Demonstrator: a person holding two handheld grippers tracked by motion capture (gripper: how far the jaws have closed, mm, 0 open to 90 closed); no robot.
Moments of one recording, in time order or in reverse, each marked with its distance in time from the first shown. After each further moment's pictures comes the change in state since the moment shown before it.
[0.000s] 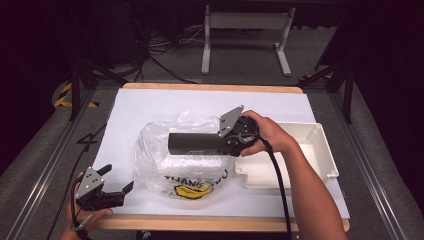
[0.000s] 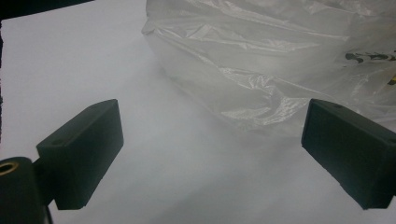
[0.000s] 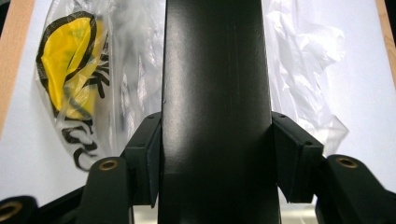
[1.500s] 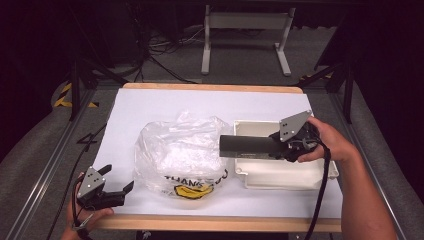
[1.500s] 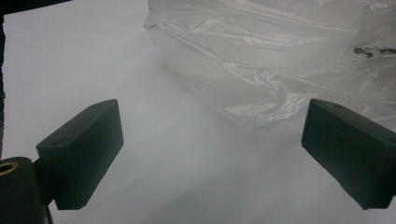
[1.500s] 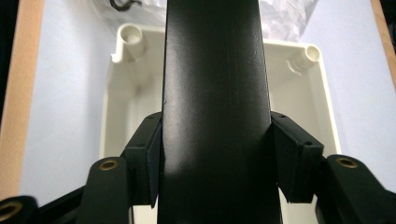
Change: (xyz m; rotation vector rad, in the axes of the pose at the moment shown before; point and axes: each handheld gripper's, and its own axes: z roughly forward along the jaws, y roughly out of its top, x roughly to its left) left arm 0.000 0.000 0.002 0.017 0.015 -0.004; right arm 0.020 -0.110 -0.082 0.021 -0.036 0.065
